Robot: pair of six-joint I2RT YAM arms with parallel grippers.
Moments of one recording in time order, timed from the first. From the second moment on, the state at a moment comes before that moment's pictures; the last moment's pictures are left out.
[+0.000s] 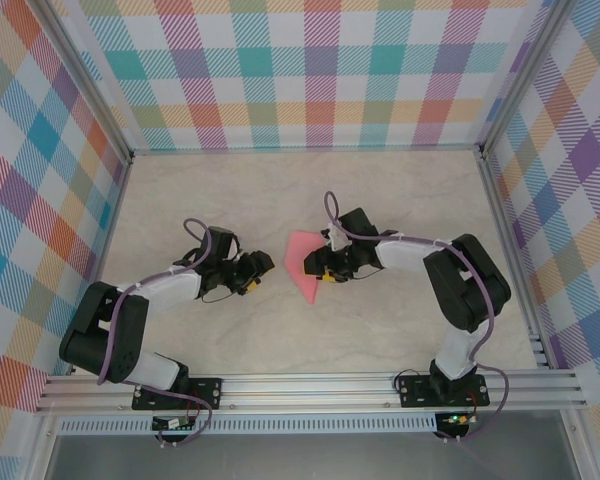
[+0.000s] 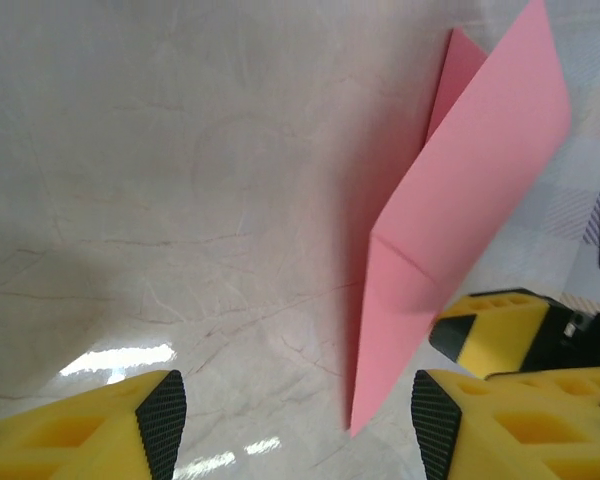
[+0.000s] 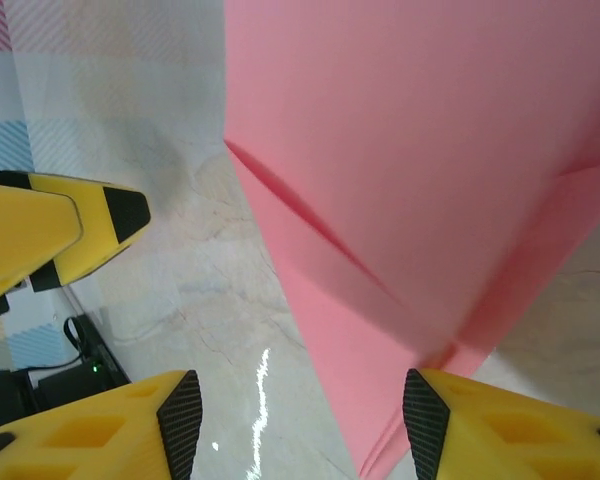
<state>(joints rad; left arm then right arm) -0.36 1.45 0.63 -0.08 0.45 -0.97 0.57 1.78 0.99 -0.23 -0.67 0.61</state>
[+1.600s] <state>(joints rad) -0.34 1.35 0.62 -0.26 0.20 -1.01 0.88 2.02 1.39 -0.69 0.07 0.91</state>
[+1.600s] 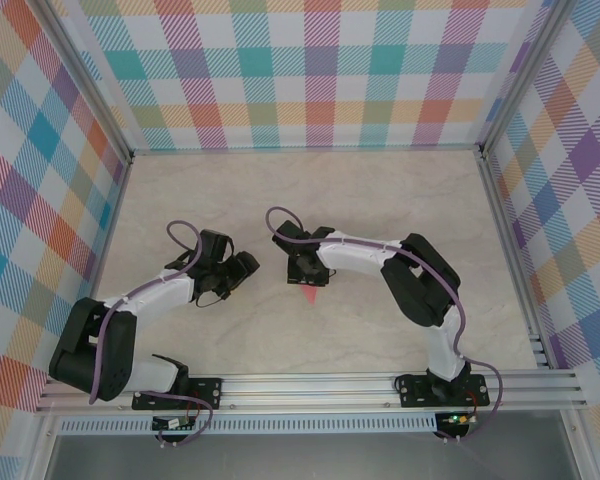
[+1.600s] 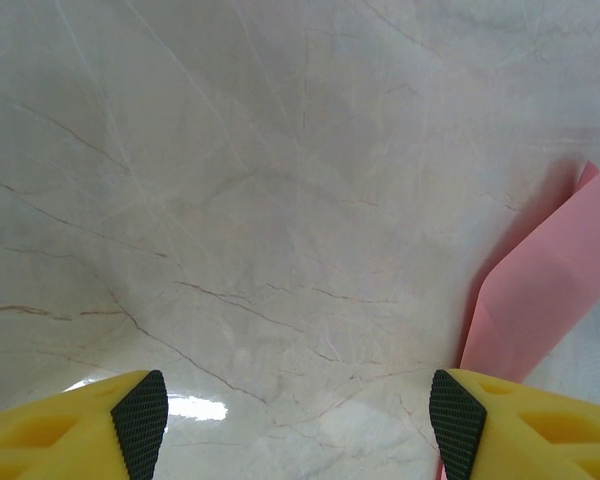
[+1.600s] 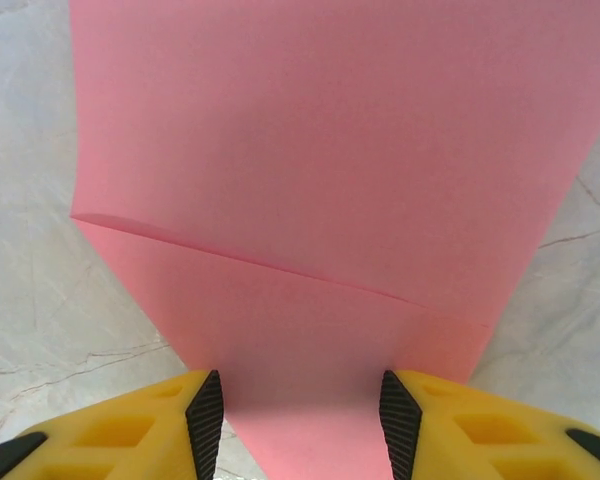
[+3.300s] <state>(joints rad) -0.53 1.81 0.94 -0.12 0.30 -0.97 0.71 1.77 1.00 -0.42 -0.40 0.55</state>
